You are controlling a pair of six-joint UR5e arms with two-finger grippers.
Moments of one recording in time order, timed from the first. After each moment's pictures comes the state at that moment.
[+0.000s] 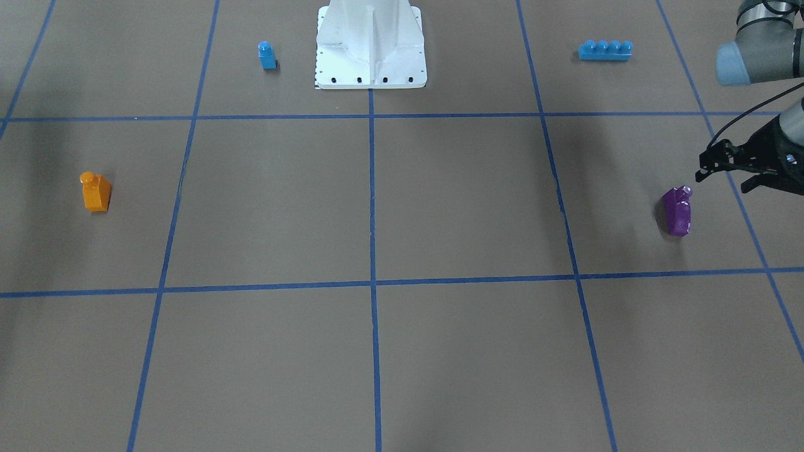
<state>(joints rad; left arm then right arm) -1.06 -1.50 -1.56 -2.22 -2.26 -0.54 1.38 -1.66 1.82 -1.52 2.34 0.19</state>
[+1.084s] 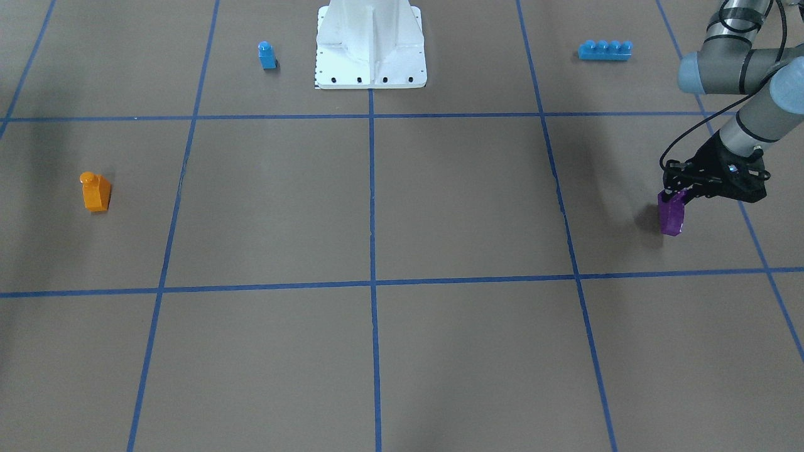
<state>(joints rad) -1.00 -1.50 -1.63 -2.24 -2.19 -0.58 1.38 -1.67 1.82 -1.52 2.34 0.19</state>
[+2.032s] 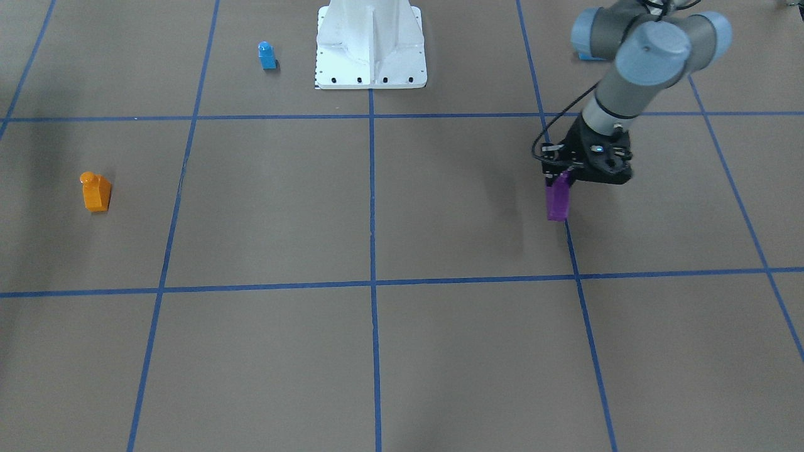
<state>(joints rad) -0.69 -1.86 -1.90 -1.68 -2.02 -0.96 1.38 -1.67 1.83 -1.52 2.34 0.19</state>
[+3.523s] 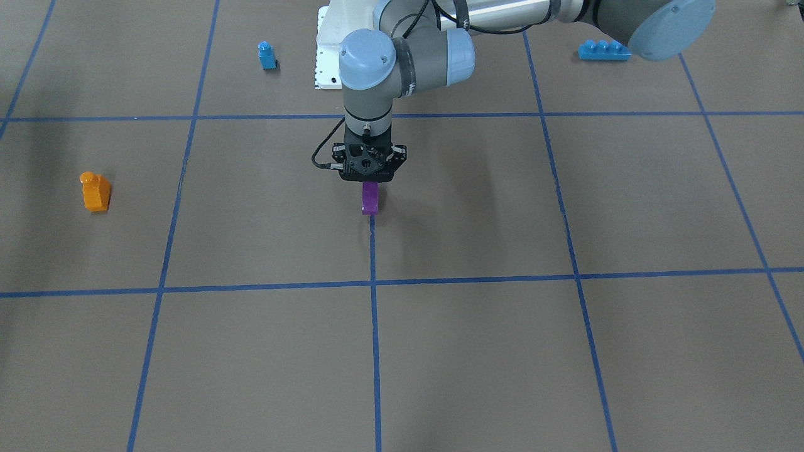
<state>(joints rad) -0.43 -2.47 -1.46 -1.56 -1.87 -1.20 1.38 -1.67 1.82 -1.52 2.34 0.19</state>
